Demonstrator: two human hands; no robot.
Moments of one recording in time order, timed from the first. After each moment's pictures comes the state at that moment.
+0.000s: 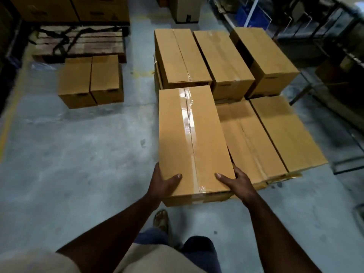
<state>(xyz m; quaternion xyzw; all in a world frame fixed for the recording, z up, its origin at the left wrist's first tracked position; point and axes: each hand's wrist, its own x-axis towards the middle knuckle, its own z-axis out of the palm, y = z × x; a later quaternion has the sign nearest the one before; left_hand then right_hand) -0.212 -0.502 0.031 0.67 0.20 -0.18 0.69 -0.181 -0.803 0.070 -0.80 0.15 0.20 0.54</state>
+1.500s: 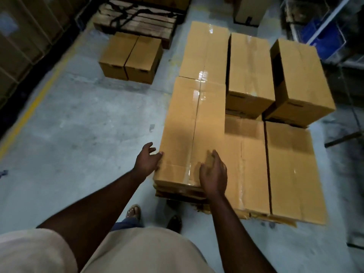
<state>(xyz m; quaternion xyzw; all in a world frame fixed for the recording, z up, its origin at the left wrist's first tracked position) -0.144 -0.622 0.045 0.69 0.41 -0.01 0.59 -0.085 -0.860 0.054 -0.93 -0.03 0.06 0.36</state>
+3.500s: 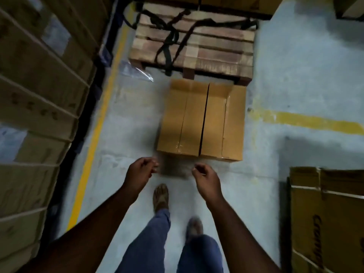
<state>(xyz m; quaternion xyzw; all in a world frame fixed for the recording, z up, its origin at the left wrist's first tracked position) 0.482 0.494 -0.114 0.62 0.49 -0.08 0.60 0.560 0.285 -0.119 -0.80 0.10 0.35 0.48</state>
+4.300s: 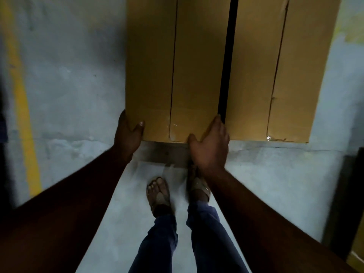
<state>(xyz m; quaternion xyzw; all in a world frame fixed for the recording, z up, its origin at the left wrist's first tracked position) 0.618 0.586 -0.529 0.70 0.51 -0.19 0.46 0.679 0.376 -0.499 -0.91 0.13 0.31 0.25</state>
